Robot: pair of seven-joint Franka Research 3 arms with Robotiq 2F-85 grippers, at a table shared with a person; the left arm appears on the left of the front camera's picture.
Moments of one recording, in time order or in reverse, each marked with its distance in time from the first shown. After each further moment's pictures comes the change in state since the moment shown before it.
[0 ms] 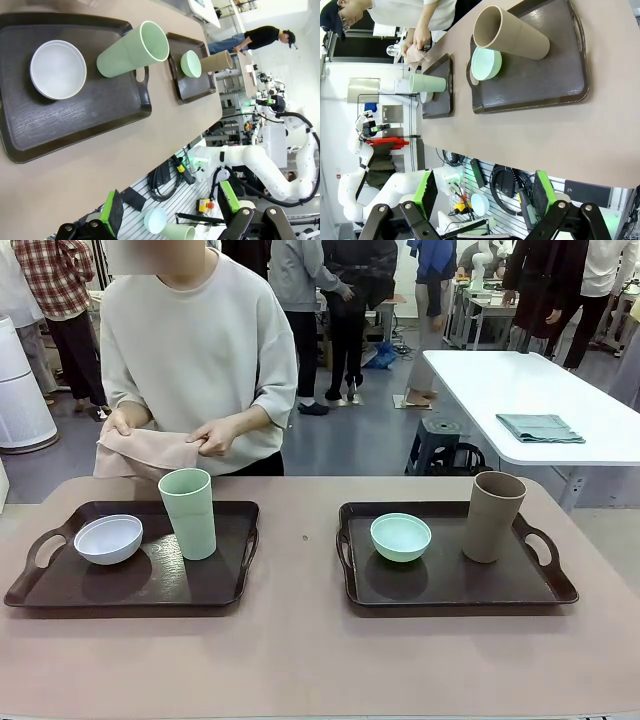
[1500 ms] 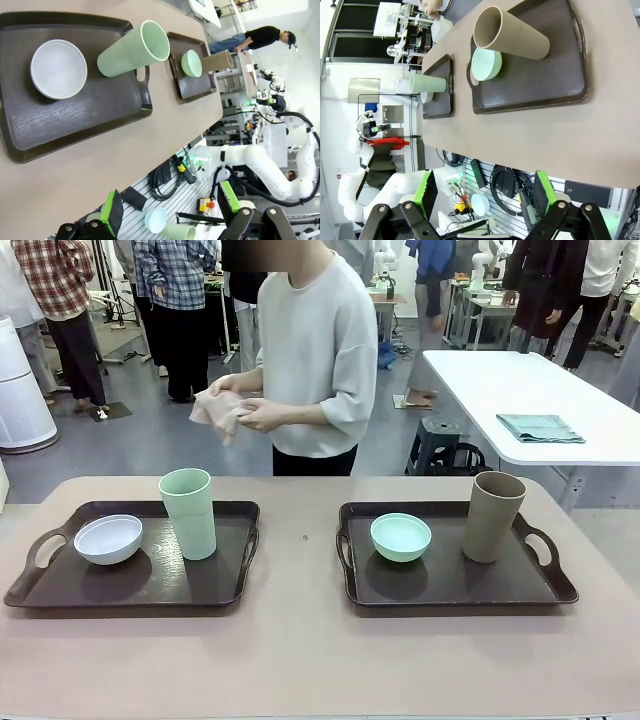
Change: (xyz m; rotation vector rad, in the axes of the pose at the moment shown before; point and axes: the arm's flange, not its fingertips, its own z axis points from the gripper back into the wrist) left arm 0.000 0.001 0.000 0.003 0.003 0.000; right arm 0.000 0.000 0.000 0.002 -0.002 0.000
